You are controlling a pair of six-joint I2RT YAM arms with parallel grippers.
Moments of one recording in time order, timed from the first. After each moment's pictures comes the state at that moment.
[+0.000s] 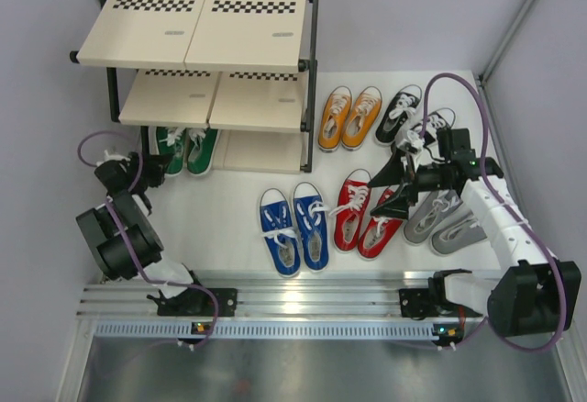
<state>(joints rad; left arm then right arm) 0.62 1.54 0.58 0.58 0.69 -0.93 0.09 1.16 0.92 -0.84 -1.36 -0.71</state>
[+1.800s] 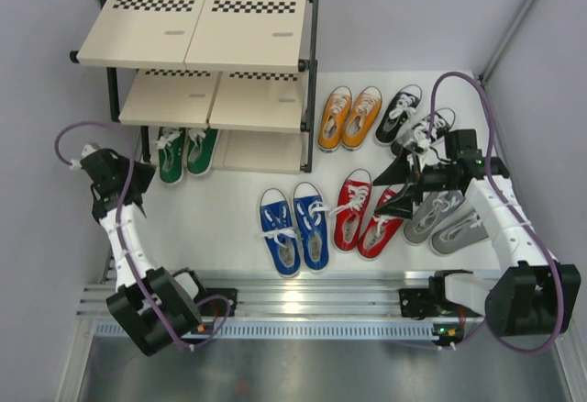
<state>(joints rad) 0.57 1.05 0.80 -0.30 0.26 -0.67 0.04 1.16 0.93 -0.91 -1.37 -0.78</state>
